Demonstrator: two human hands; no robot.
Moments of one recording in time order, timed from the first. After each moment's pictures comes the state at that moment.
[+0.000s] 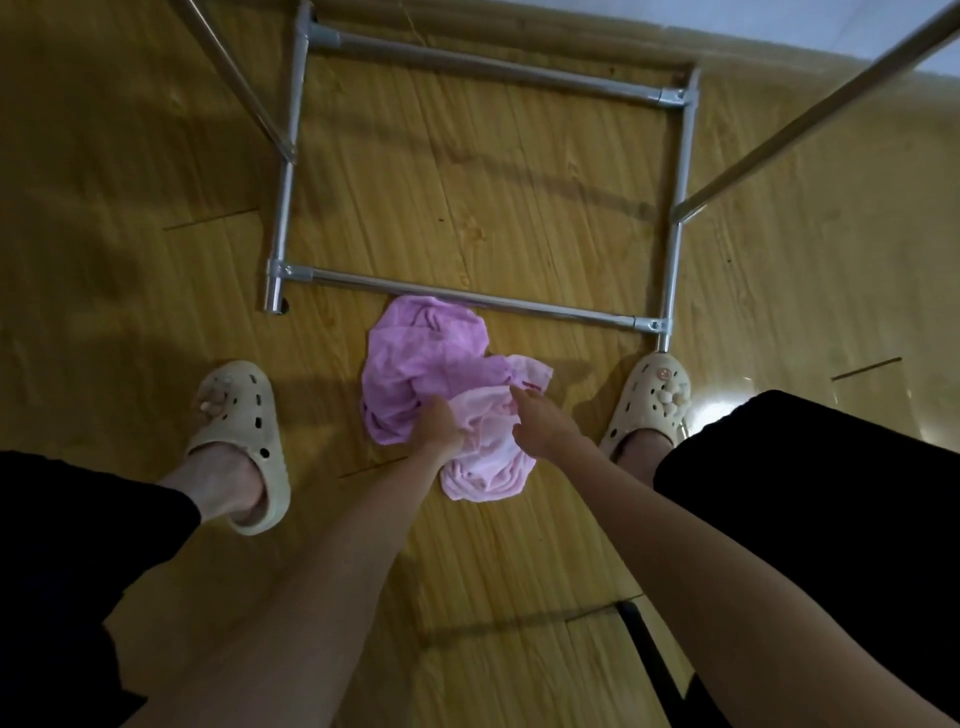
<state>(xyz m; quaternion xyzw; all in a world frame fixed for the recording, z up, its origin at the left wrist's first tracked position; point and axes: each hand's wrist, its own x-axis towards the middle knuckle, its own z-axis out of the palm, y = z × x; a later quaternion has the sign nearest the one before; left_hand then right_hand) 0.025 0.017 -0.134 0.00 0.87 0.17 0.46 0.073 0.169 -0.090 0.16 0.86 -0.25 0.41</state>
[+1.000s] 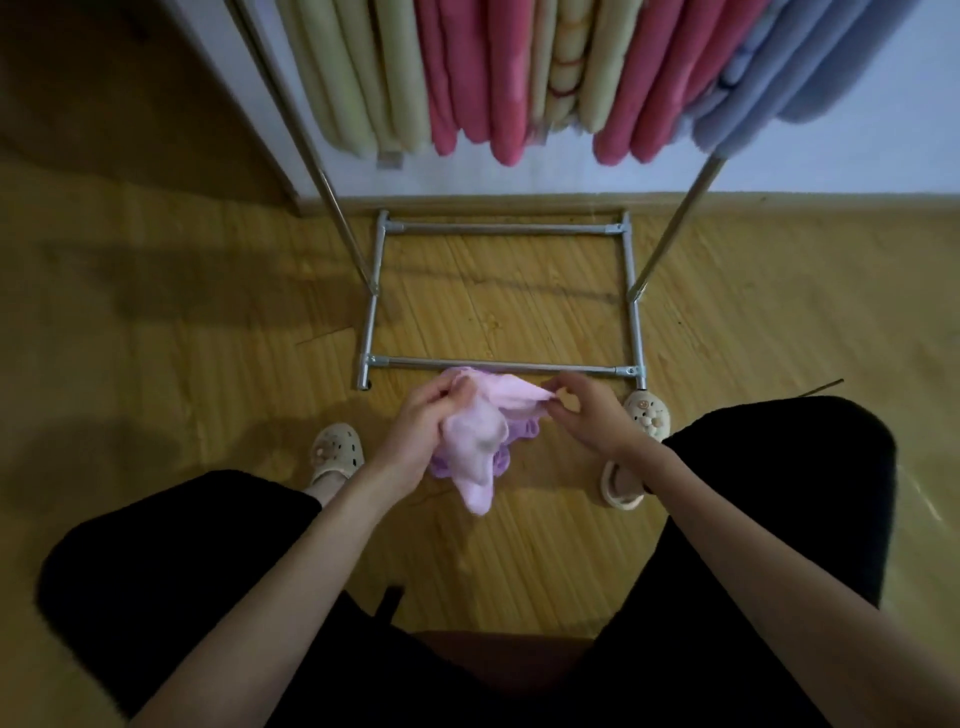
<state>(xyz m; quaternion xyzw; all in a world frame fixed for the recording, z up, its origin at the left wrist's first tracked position) 0.044 -0.052 0.227 0.04 0.65 0.67 0.36 0.124 0.155 0.175 0.14 0.89 -0.44 0.05</state>
